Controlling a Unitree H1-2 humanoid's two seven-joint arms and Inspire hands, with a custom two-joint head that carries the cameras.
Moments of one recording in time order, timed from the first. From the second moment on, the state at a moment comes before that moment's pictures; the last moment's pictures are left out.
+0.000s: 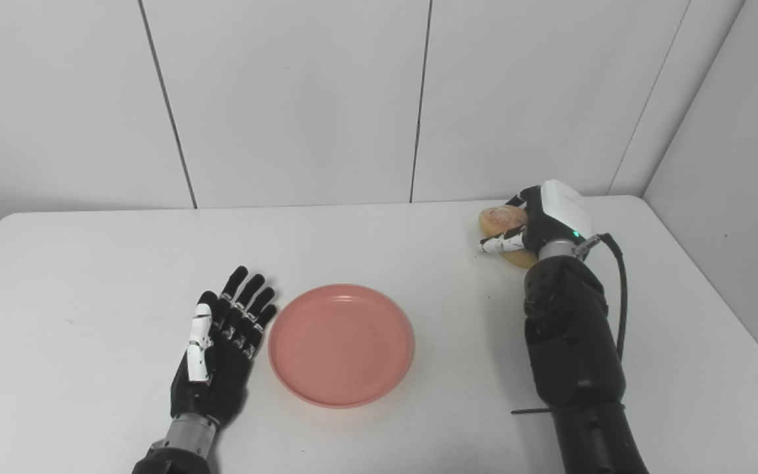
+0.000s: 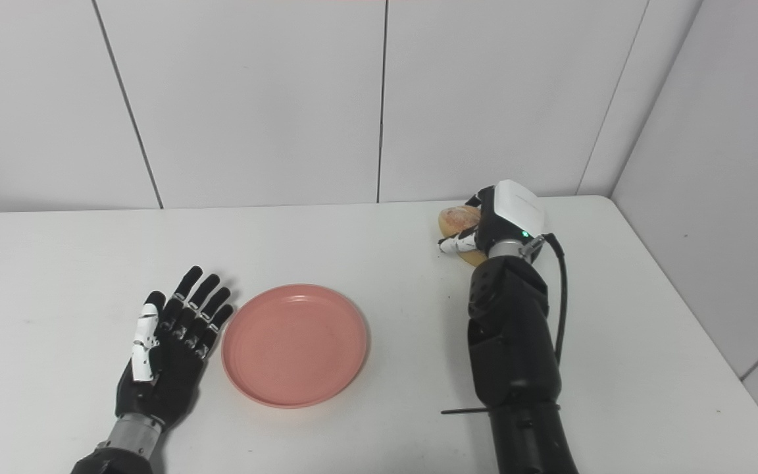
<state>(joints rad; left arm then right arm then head) -0.23 -0.01 0.11 0.10 -0.48 0.15 -0.24 -0.69 -0.06 -0.17 0.16 -1.14 0.47 0.24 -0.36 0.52</state>
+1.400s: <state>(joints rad) -0.20 -0.13 0.03 0.06 -0.32 0.10 -0.13 -0.60 -0.08 0.44 0.00 -0.87 0.40 0.31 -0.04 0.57</state>
